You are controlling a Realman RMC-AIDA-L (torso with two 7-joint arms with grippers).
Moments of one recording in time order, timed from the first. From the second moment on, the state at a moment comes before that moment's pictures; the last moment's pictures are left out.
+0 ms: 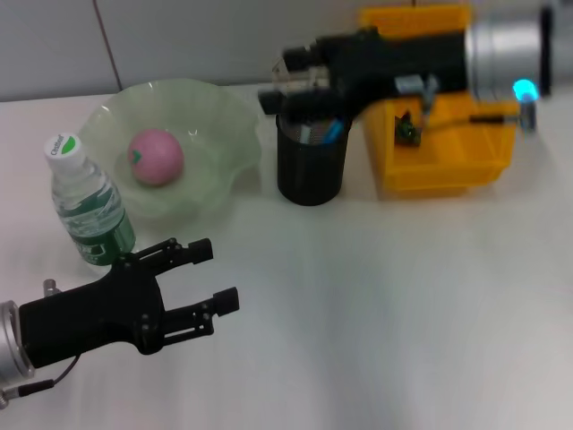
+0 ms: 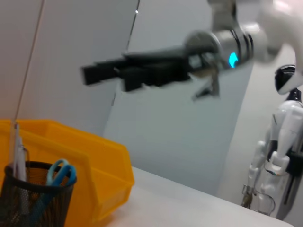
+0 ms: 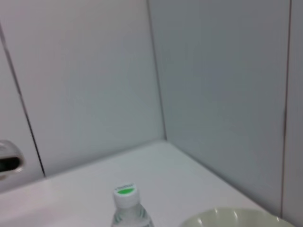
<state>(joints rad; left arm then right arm) -0.37 -2.06 1.02 0.50 1.57 1.65 -1.16 0.57 2.08 -1.14 -1.20 -1.82 -1.32 1.90</state>
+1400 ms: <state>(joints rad) -0.38 -2.02 1.01 0.48 1.70 1.68 -1.14 0.46 2.06 -0.94 -0.44 -1.79 -1.64 1.16</state>
